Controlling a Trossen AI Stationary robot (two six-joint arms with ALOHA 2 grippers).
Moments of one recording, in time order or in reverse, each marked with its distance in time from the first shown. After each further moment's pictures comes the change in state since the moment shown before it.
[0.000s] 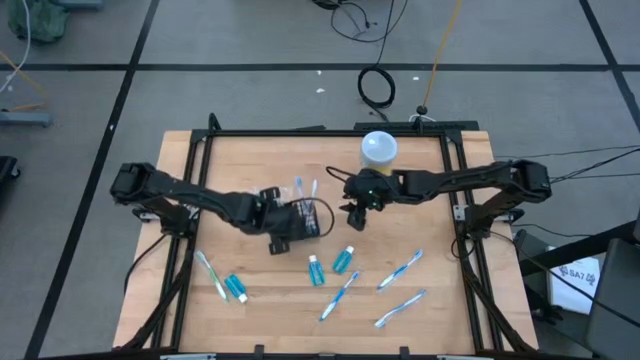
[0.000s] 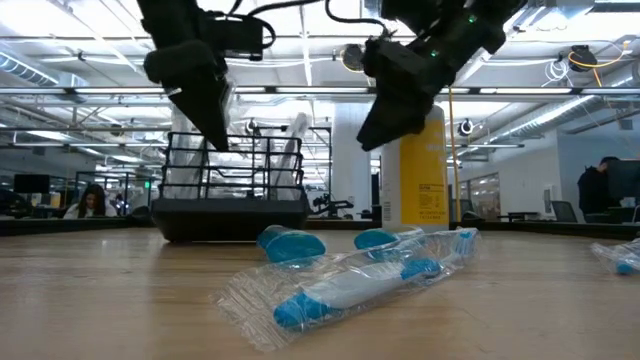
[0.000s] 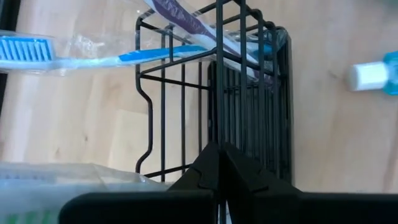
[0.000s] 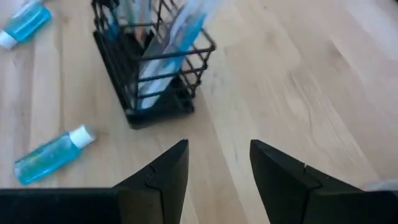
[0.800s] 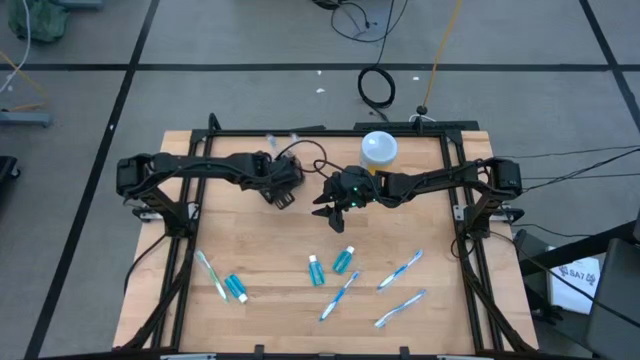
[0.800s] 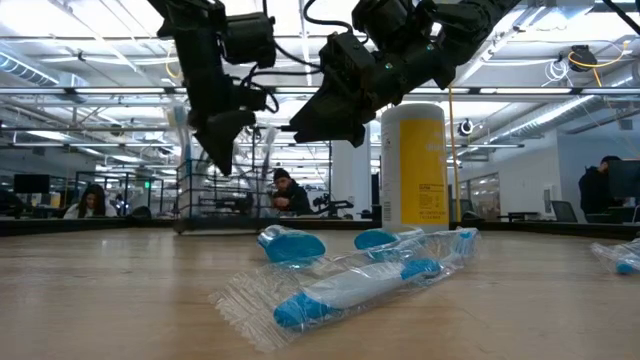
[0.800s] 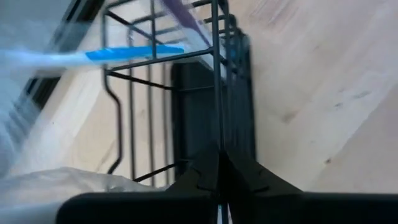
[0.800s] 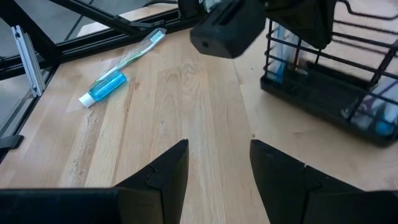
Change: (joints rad) left arm 0.412 0.004 -0.033 0.025 0.004 -0.022; right arm -0.031 0.222 0.054 0.437 -0.236 -0.036
